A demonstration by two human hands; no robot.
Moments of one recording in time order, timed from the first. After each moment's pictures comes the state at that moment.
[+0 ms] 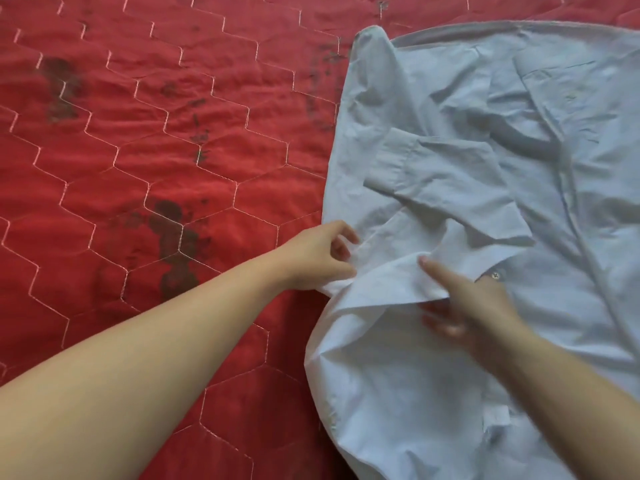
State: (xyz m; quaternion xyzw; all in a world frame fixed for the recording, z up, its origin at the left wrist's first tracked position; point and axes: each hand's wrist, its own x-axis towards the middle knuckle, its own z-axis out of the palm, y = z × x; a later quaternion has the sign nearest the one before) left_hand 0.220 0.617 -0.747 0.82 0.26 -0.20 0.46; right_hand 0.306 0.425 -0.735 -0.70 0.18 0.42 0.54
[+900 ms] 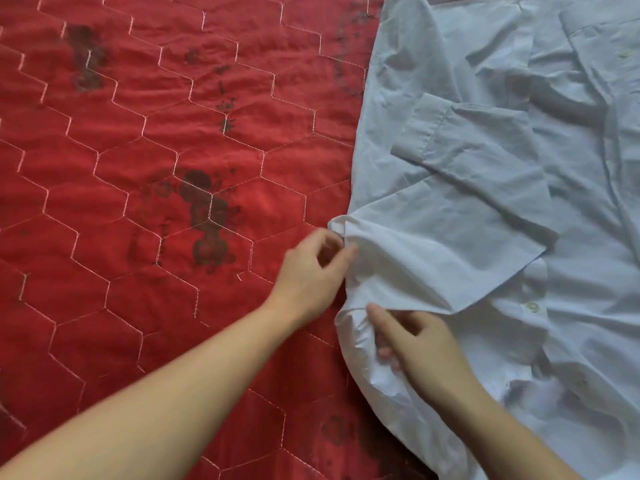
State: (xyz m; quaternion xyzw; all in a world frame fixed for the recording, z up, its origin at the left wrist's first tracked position) left_hand 0.142 0.579 -0.752 0.77 0.41 0.04 0.49; right_hand 0.204 0.417 -0.727 -0.76 -0.03 0.50 0.41
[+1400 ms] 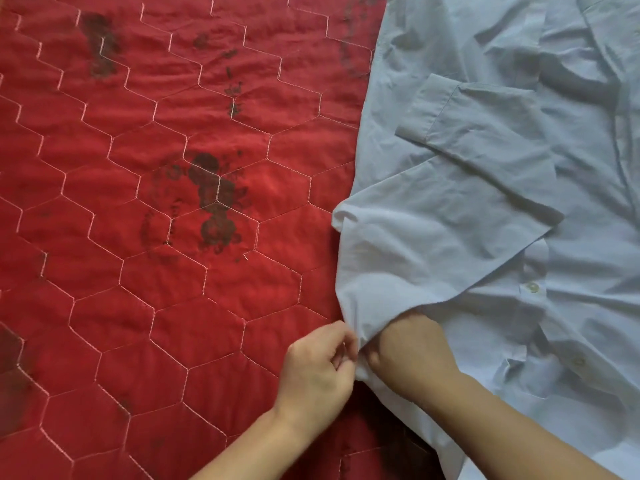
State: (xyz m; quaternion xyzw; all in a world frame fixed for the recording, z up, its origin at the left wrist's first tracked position) left_hand 0.056 0.482 -0.752 0.83 0.37 0.04 0.41; right_hand 0.183 0.412 -0.756 -0.83 -0.47 0.28 0.09
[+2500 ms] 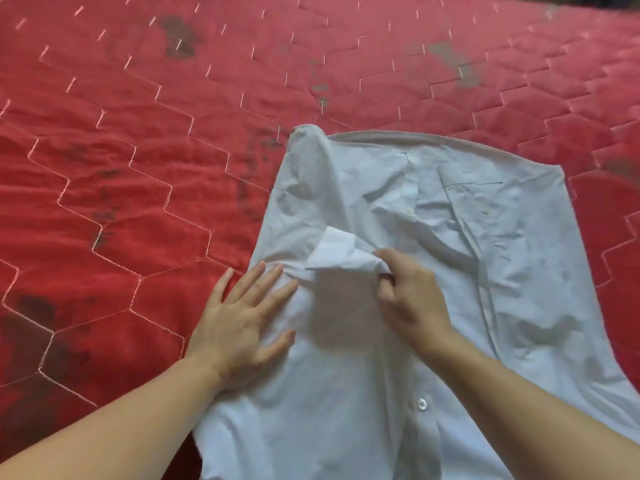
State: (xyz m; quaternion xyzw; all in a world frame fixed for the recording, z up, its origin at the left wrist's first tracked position) left_hand 0.258 0.645 -0.819 0.98 0.17 -0.03 0.11; right_hand 0.446 0.484 -0.764 -0.91 -0.31 0.14 0.25
